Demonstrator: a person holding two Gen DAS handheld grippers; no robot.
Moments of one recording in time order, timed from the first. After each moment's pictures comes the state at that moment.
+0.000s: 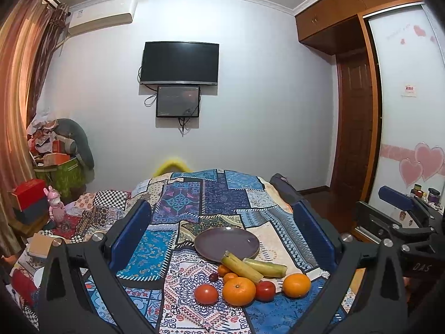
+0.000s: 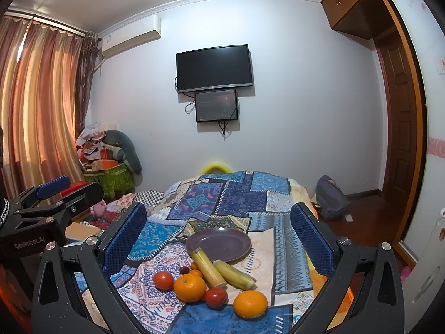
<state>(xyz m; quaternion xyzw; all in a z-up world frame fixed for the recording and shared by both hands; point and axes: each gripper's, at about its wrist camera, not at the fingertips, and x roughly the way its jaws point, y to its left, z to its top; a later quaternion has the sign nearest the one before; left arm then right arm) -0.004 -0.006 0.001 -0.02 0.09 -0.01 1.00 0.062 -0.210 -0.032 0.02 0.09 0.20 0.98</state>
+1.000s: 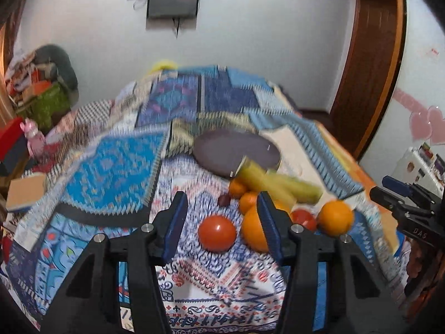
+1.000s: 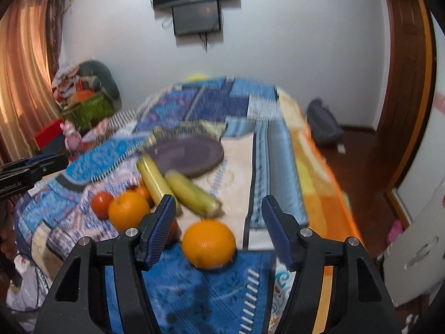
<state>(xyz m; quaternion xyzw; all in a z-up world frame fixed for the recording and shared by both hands) 0.115 0.031 -0.134 -0.04 0.35 -0.03 0.94 0.151 -0.237 -0.146 -0.01 0.33 0.18 0.93</state>
